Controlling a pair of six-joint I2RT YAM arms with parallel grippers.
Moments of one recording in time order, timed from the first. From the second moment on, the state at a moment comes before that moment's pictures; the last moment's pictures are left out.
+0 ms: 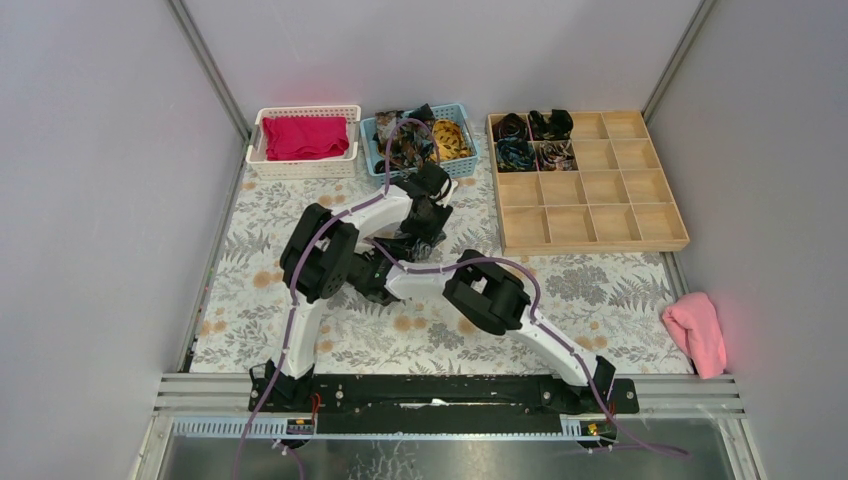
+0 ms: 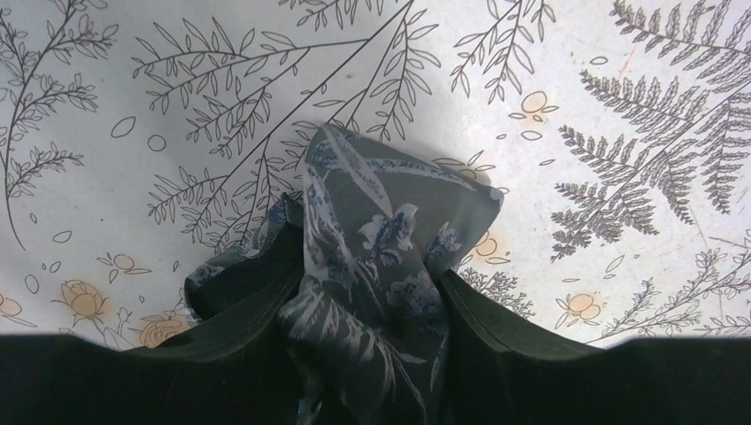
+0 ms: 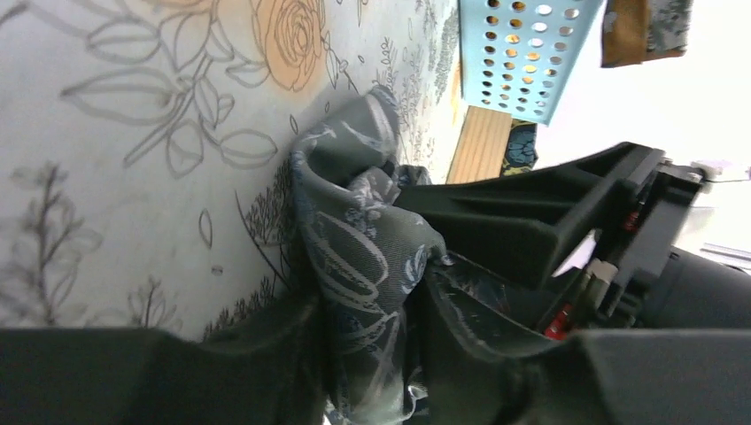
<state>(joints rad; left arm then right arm) -0.56 2.17 1.61 -0.63 0.03 -0.05 1.12 2.51 1.78 -0.32 1.17 -0.51</state>
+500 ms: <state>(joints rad) -0.55 2.17 1.62 -0.61 0.05 -0.05 1.07 2.48 1.83 -0.46 1.00 -0.34</state>
